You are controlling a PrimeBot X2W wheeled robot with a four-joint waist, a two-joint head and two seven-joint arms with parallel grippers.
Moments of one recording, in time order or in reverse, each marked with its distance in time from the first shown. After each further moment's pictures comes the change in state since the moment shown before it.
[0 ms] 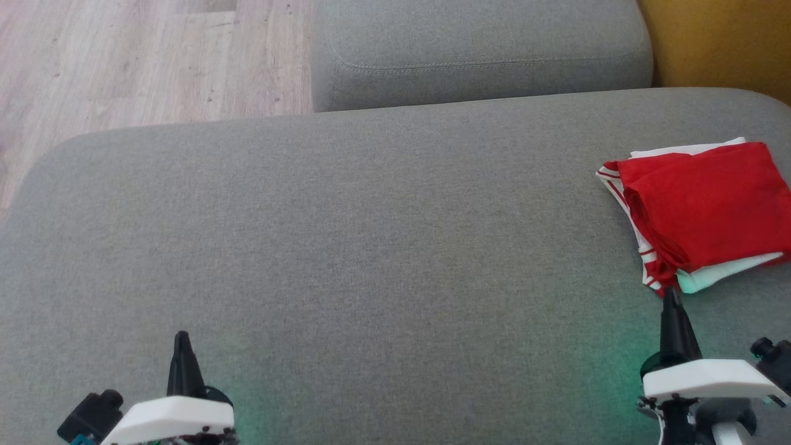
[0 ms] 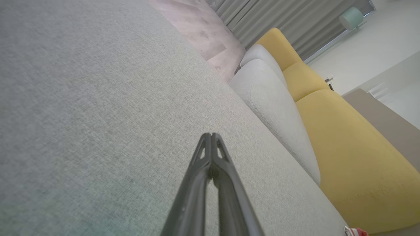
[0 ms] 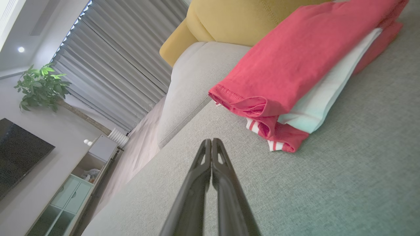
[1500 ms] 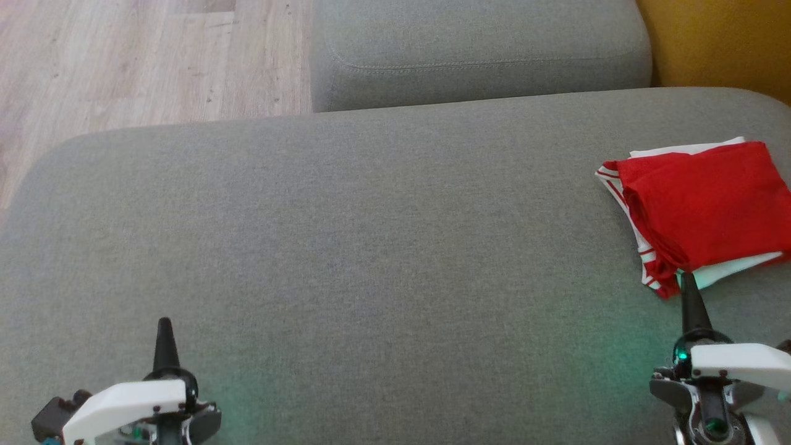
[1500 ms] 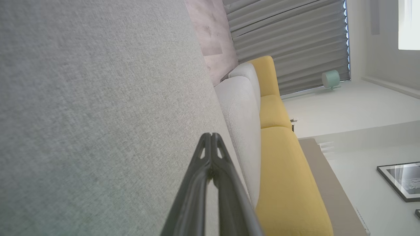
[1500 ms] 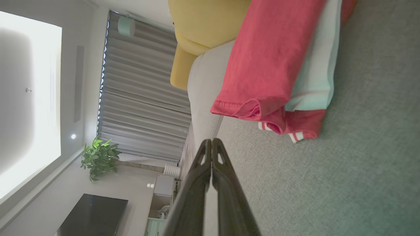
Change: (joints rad) left arm -0.042 0.000 0.083 -0.022 -0.413 -0.063 0.130; right arm -0.041 0.000 -0.050 -0.019 0.504 0.000 0.124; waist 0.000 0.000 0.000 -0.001
